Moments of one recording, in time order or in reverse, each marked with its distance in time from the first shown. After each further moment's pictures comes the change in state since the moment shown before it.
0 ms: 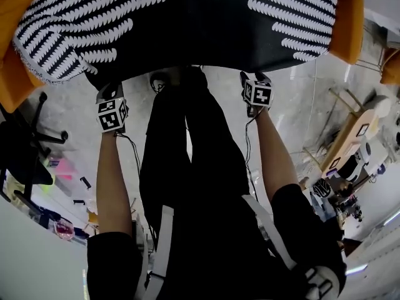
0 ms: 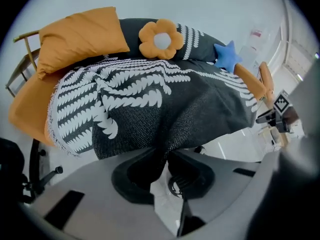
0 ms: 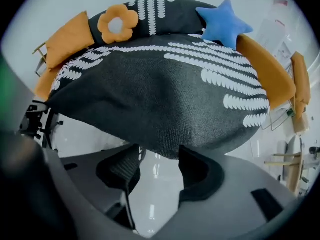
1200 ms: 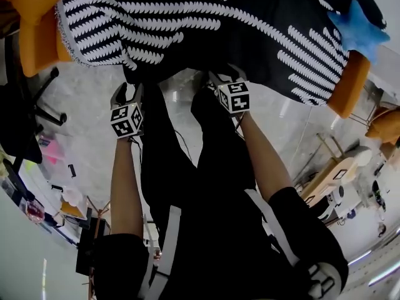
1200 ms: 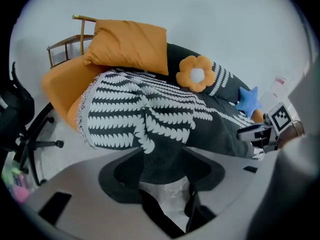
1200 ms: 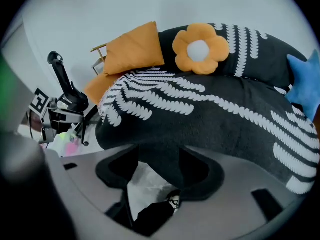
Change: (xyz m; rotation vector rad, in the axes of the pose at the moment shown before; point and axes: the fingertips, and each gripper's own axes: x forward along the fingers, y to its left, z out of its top) left arm -0.067 0.075 0.027 -0.386 -0.250 0.064; right arm -0.035 0.283 0.182 -0.443 -0.231 0.386
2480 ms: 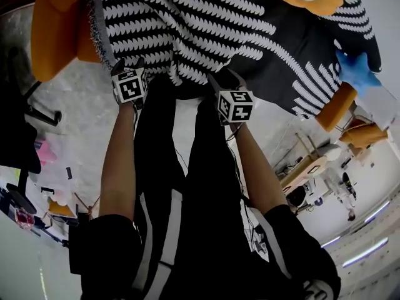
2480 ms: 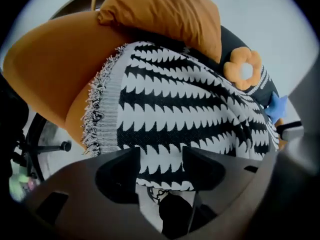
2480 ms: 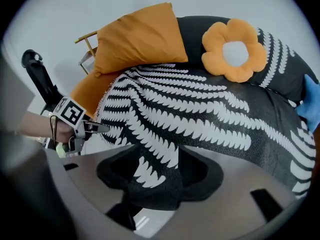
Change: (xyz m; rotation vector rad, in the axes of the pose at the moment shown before) left arm 0.111 0.224 0.069 -0.102 0.188 0.062; right arm 0.101 0.156 0.144 0.067 0.093 -0.088
